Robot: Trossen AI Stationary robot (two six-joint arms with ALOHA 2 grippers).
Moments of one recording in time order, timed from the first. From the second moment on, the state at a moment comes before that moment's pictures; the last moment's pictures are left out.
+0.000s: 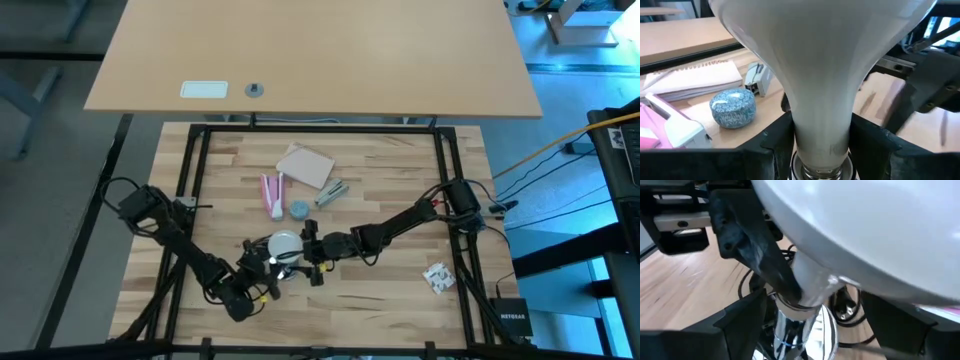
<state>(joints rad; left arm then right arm) -0.77 1.84 0.75 0.33 -1.33 -0.81 0.28 2.06 1.13 0.59 0.18 -0.06</state>
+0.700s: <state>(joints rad) -0.77 1.83 0.75 0.33 -1.28 -0.82 0.28 2.05 1.13 0.57 0.17 -0.07</state>
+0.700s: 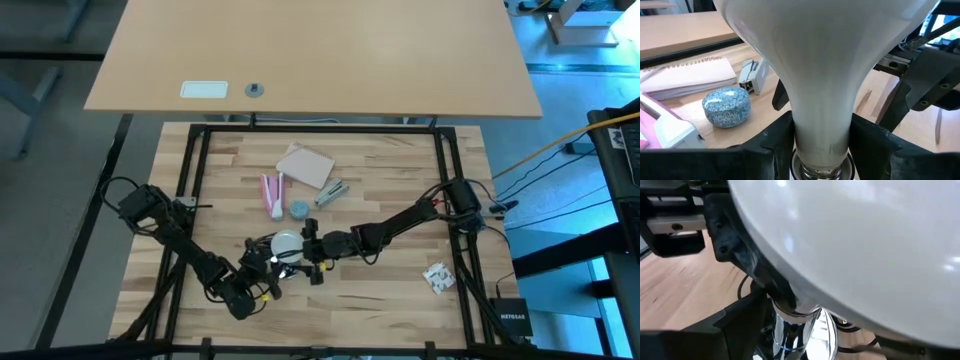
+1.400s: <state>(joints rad) -0.80 1.83 0.75 0.25 -1.31 -0.96 0.27 1.95 1.13 0.33 0.25 -0.09</state>
